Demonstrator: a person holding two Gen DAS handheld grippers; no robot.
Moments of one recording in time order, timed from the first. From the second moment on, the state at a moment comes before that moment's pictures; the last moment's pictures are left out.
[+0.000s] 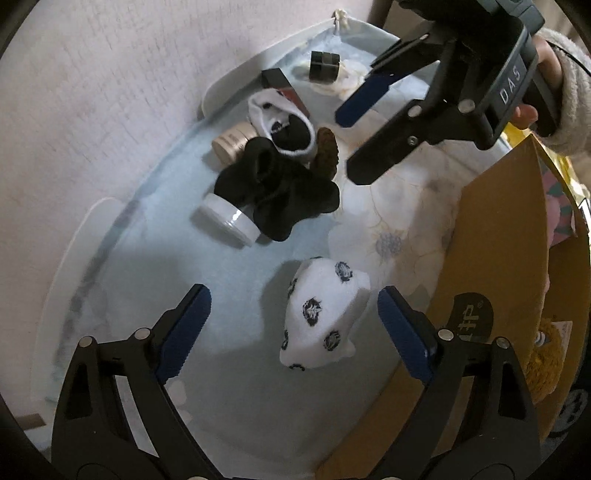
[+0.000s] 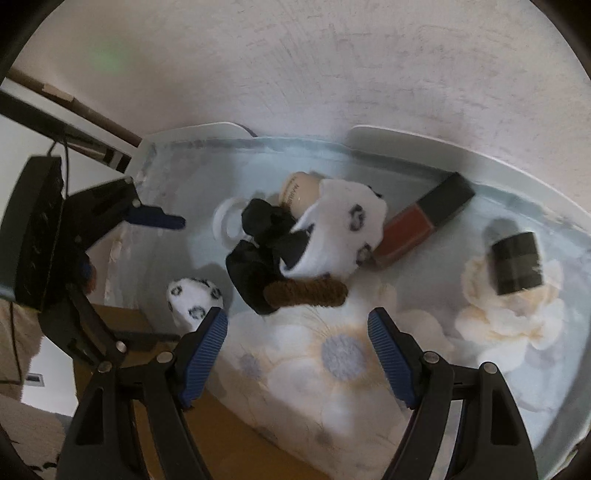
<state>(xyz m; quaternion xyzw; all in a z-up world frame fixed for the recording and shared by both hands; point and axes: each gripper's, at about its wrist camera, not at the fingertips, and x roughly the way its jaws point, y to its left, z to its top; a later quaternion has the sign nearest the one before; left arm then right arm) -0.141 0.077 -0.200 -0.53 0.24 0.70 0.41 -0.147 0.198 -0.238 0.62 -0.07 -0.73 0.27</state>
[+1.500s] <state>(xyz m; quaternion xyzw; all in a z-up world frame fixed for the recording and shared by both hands) -0.100 0.046 -0.059 -0.48 0.19 0.76 0.38 -0.090 0.212 -0.108 0.55 -0.10 -0.78 0.28</state>
